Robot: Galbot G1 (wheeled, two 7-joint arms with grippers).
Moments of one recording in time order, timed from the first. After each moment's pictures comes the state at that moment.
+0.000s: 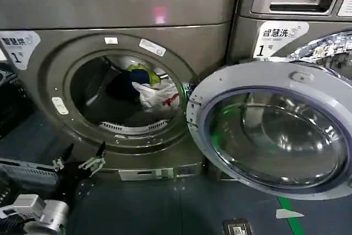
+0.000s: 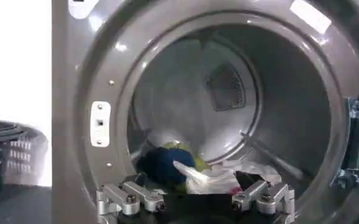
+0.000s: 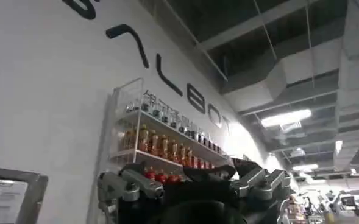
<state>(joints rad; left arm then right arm) 1.53 -1.50 -0.79 -2.44 -0.25 0.52 0.14 -1.68 0.91 2.31 1.98 0.93 -0.40 0.03</state>
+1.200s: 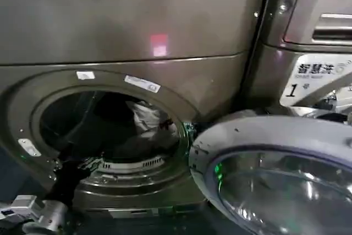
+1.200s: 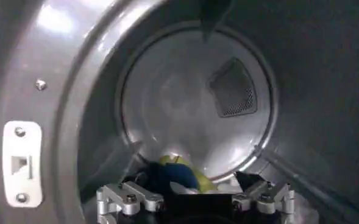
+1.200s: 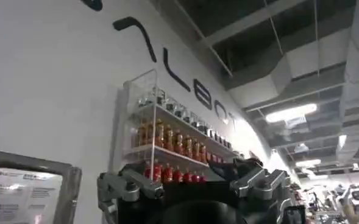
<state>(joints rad) 1.54 -1.49 -0.79 -2.46 -0.25 0.51 0.14 -1.69 0.92 2.33 1.99 0.94 -0.40 0.03</state>
